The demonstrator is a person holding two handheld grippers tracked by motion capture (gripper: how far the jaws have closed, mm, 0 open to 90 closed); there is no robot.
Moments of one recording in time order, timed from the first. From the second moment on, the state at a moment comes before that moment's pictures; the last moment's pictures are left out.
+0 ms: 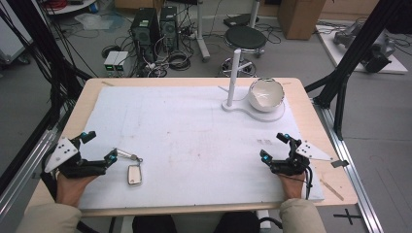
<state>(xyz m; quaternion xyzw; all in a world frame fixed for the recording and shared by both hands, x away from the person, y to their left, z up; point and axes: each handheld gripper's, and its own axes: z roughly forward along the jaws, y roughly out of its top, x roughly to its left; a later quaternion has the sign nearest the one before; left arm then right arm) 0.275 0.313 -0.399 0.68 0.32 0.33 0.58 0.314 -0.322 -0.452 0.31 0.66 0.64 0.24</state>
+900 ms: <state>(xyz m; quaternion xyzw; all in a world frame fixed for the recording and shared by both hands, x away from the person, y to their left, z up) 0.359 0.299 -0.338 0.91 0.12 0.17 0.35 0.314 -0.321 -0.452 0.30 0.66 0.64 0.25</state>
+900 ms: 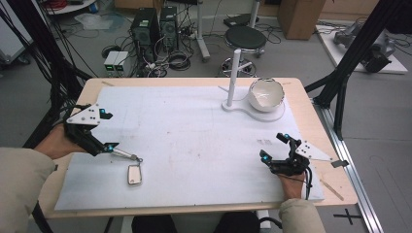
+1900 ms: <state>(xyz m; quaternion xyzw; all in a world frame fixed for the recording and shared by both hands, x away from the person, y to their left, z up) 0.390 0.286 -0.393 0.98 0.04 0.08 0.15 0.314 -0.321 -0.452 0.30 0.66 0.64 0.25</state>
